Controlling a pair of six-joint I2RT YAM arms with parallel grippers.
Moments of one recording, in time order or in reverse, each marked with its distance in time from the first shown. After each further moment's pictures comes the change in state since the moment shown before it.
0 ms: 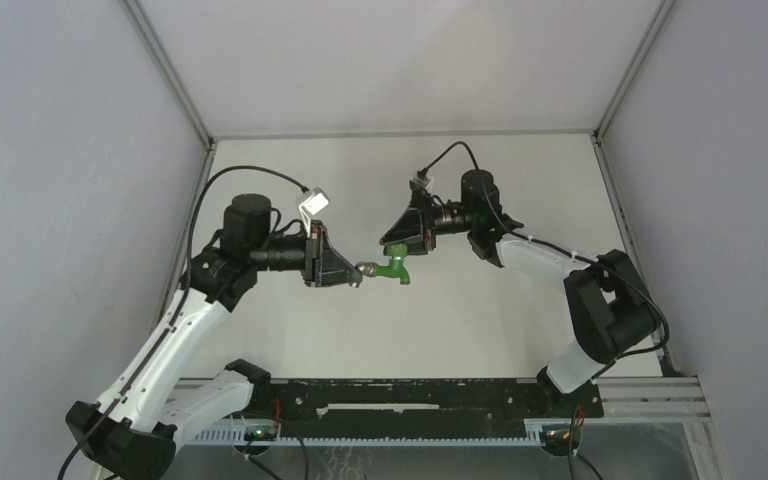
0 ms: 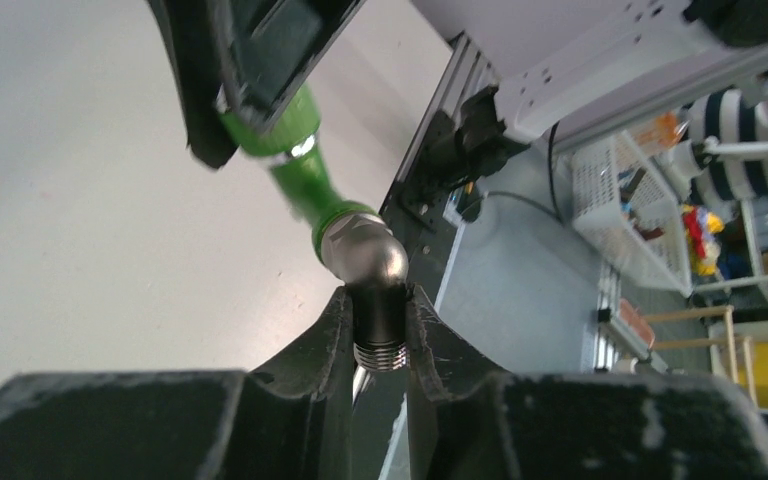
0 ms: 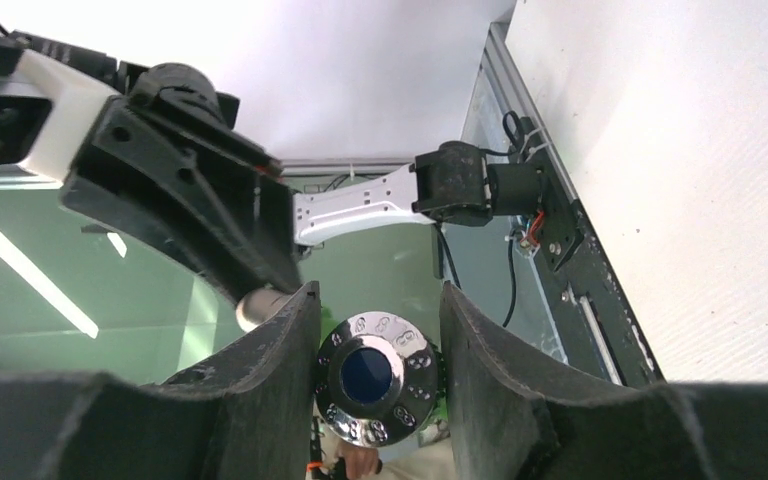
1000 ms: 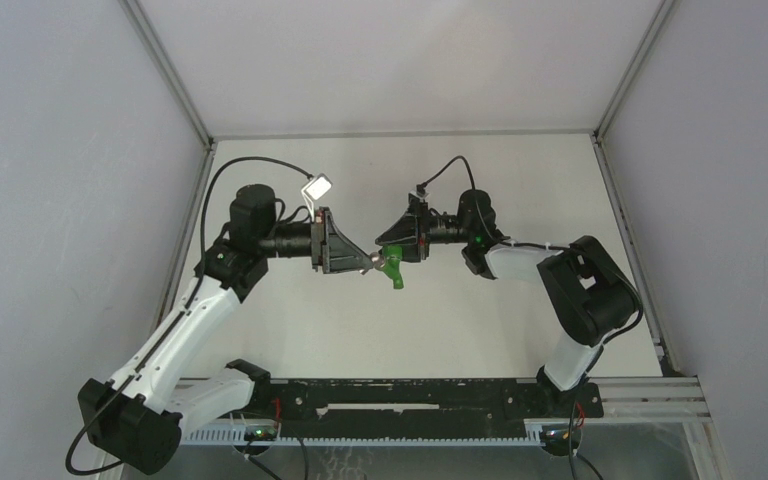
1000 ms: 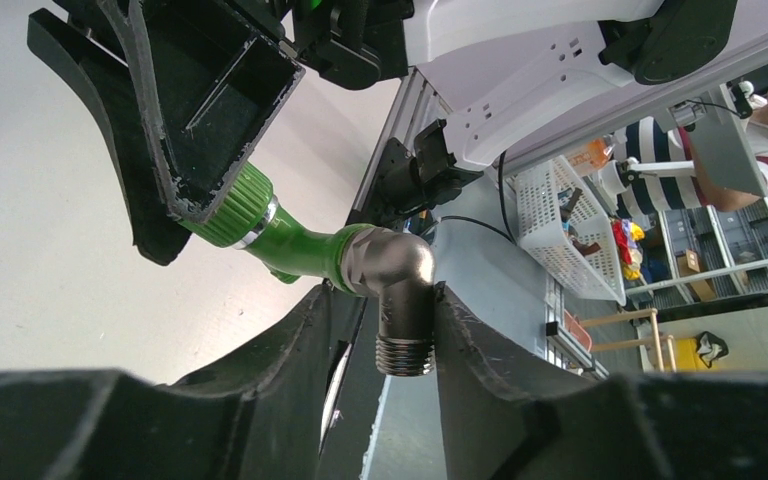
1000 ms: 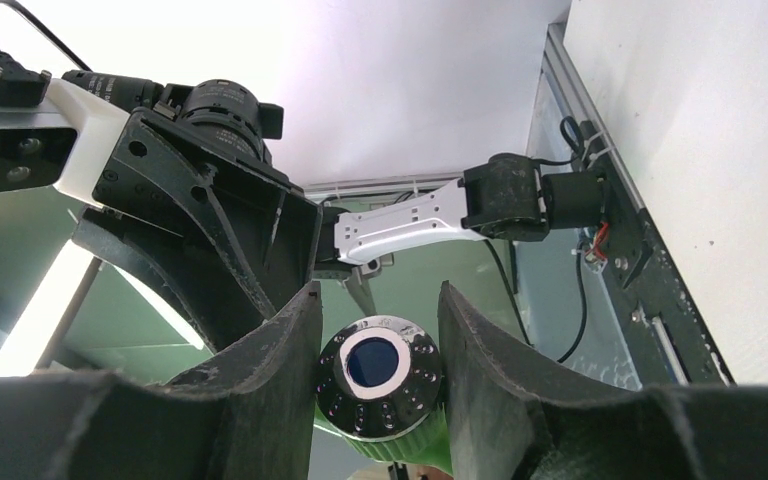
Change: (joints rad) left arm 0.018 0.077 -0.043 0.193 0.096 -0.126; right arm 0.027 0.128 -0.108 0.468 0.050 0.385
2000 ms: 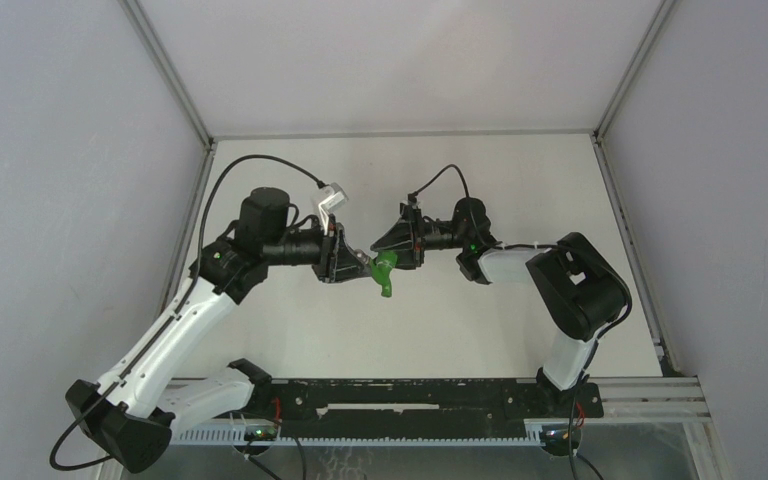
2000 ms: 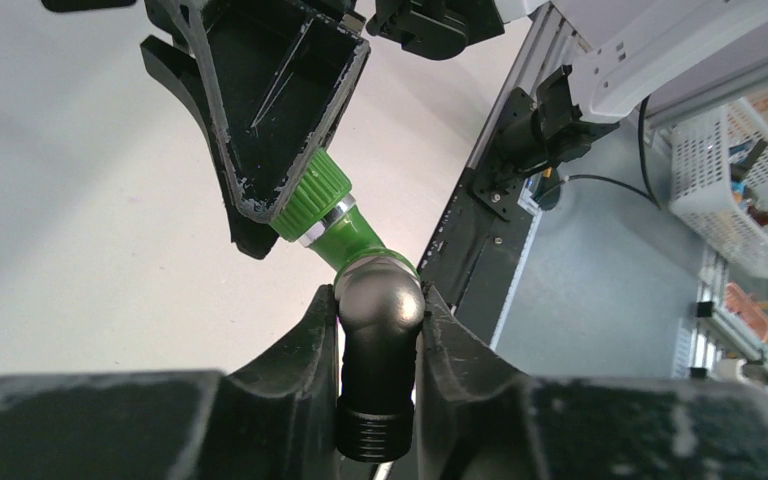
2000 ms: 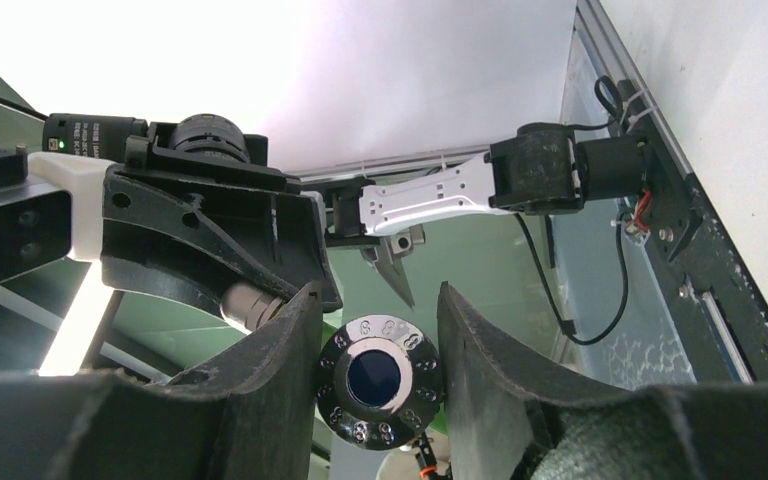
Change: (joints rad) left arm -0.130 -0.008 0.142 -0.322 -0.301 0.306; right arm 0.030 0.029 -0.015 0.095 -0.017 0.129
